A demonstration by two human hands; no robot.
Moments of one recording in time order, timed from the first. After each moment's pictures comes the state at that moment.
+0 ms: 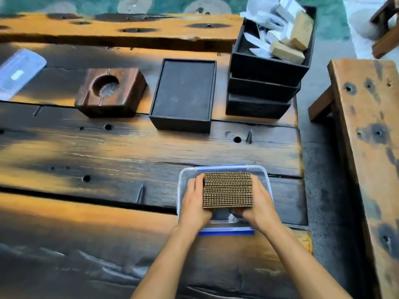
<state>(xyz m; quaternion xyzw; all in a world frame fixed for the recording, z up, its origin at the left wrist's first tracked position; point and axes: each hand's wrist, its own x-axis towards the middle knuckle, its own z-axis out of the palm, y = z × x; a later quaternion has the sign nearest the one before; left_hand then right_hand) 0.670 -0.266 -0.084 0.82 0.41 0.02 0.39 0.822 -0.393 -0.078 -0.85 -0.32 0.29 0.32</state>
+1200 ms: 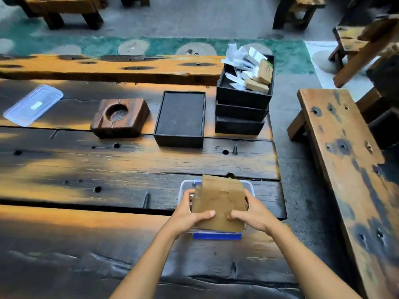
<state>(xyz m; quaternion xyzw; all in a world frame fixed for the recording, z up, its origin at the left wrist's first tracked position) 0.620 -0.267 -0.004 0.63 0.41 -0.04 0.66 0.803 -0.438 0.011 -0.78 -0.22 0.48 0.34</state>
